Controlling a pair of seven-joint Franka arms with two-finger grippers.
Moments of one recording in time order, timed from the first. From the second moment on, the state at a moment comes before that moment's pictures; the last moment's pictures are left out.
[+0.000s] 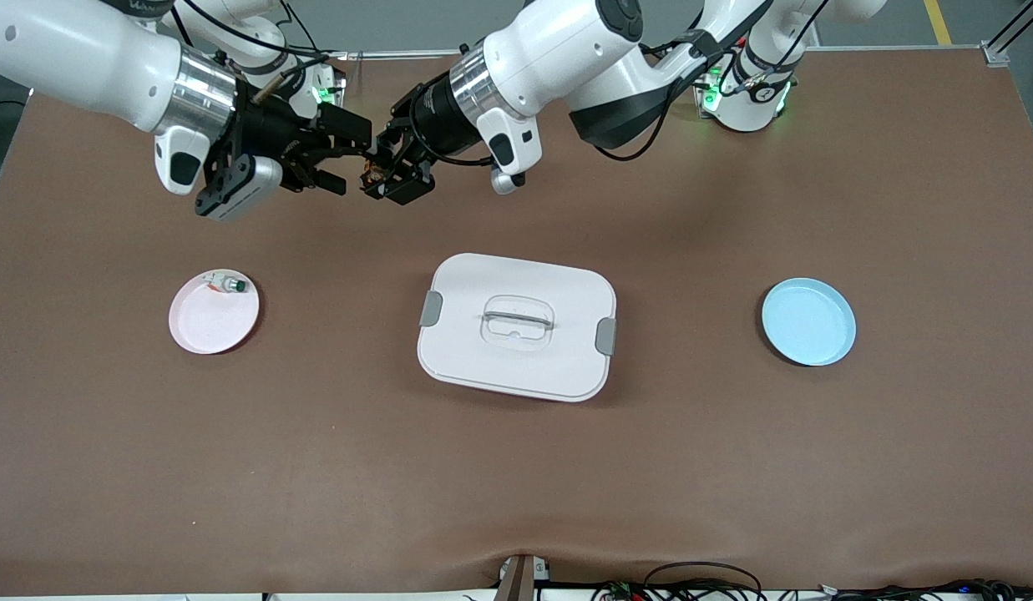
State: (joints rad) left arm -0.40 0.46 -0.64 -1.39 -0.37 2.53 -2.23; right arm 0.33 -0.05 0.03 -1.75 0.67 1.81 0.18
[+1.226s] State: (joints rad) left arm -0.40 0.46 -0.64 -1.39 -0.35 2.53 -2.23; right arm 0.36 -0.04 0.03 -1.77 0.67 1.85 0.17
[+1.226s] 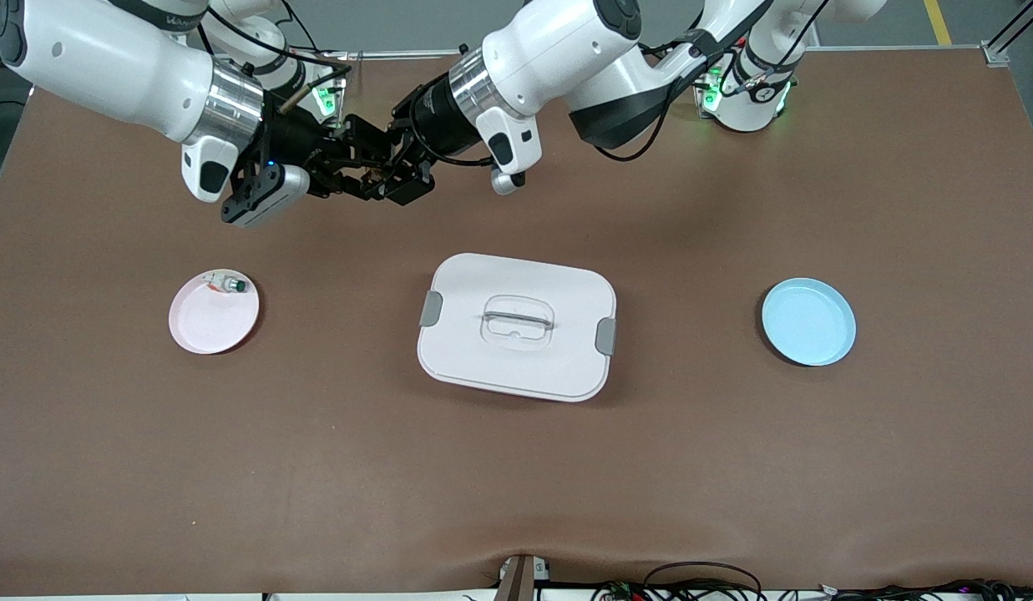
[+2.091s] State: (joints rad) left arm -0.41 0.47 -0.64 -1.39 -0.32 2.54 -2.23; right arm 0.36 -0.04 0.03 -1.77 0.66 1.86 0.17
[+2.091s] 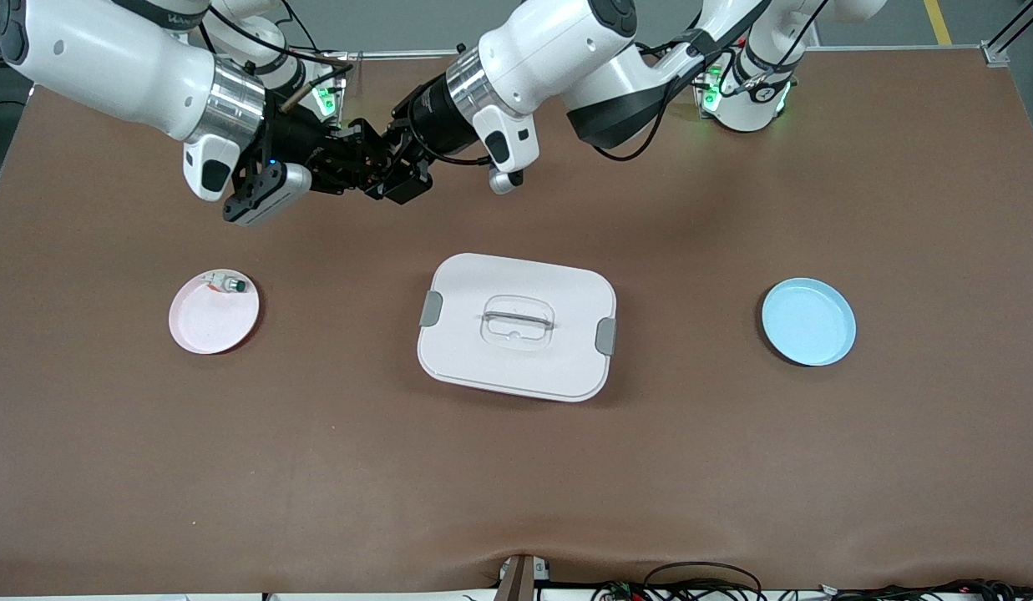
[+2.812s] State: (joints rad) left arm -0.40 0.46 -0.64 -1.39 -0.31 2.54 -2.23; right arm 0.36 -0.02 0.03 -1.77 0.60 1.86 0.07
